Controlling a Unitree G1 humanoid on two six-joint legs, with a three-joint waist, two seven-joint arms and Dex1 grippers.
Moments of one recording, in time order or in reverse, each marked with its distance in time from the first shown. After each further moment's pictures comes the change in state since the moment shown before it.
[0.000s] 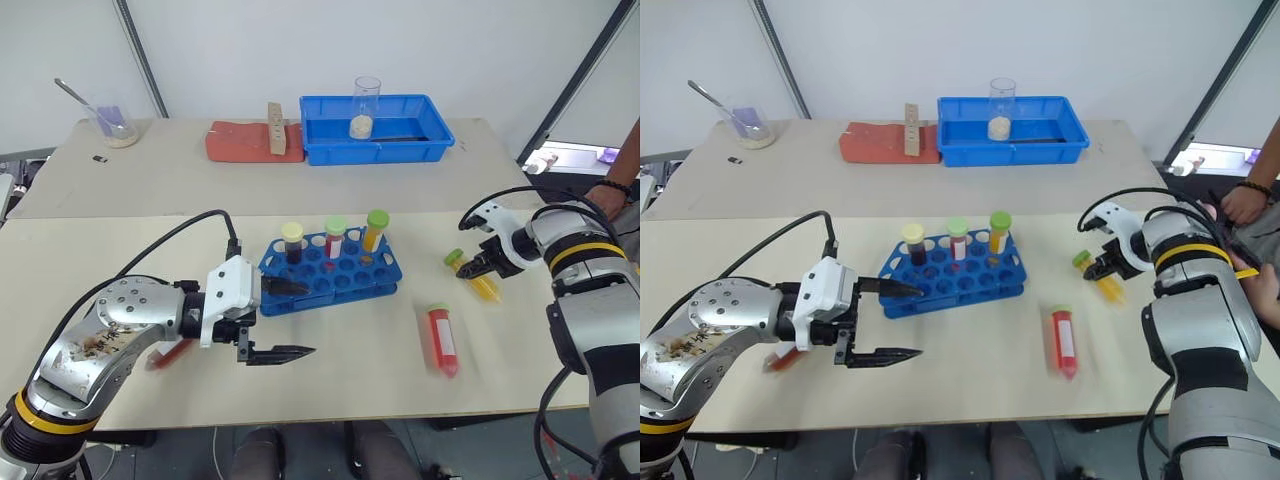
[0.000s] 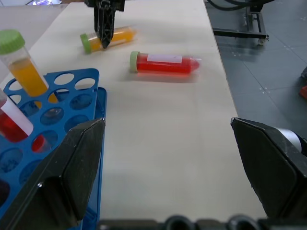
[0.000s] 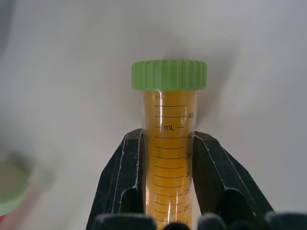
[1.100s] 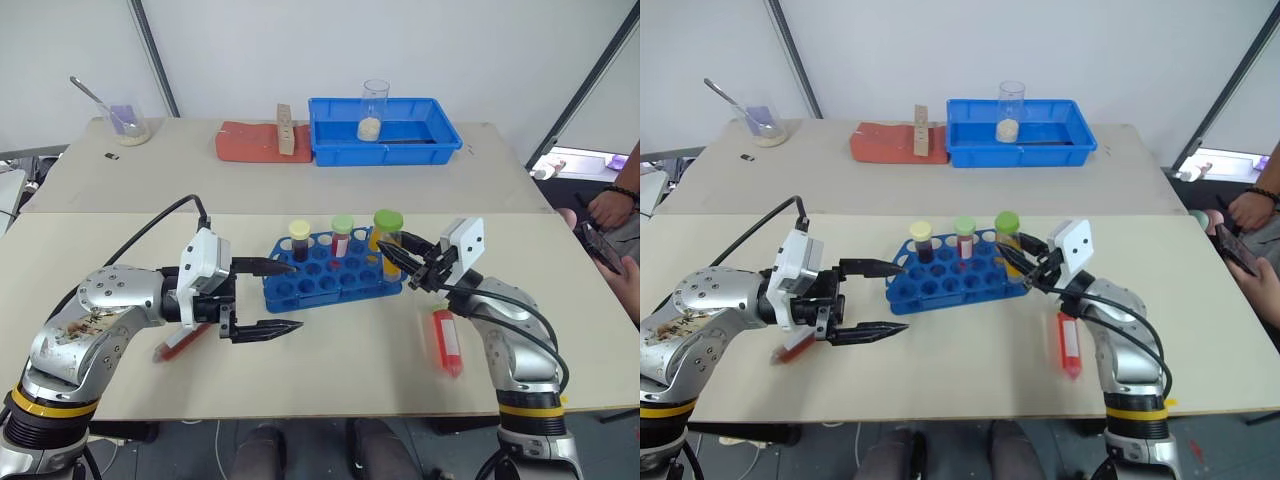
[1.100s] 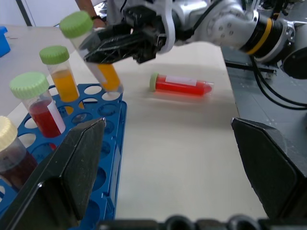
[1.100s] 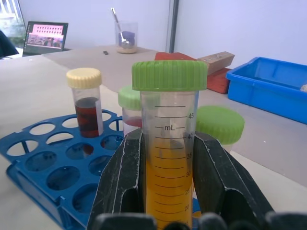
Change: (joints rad) left arm -0.052 -0.058 0.083 0.112 -0.091 -0.002 -0.048; right arm 0.889 0.428 -0.432 -1.245 0.408 -0.488 -0.539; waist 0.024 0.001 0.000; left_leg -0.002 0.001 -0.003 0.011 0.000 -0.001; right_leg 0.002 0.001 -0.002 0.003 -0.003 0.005
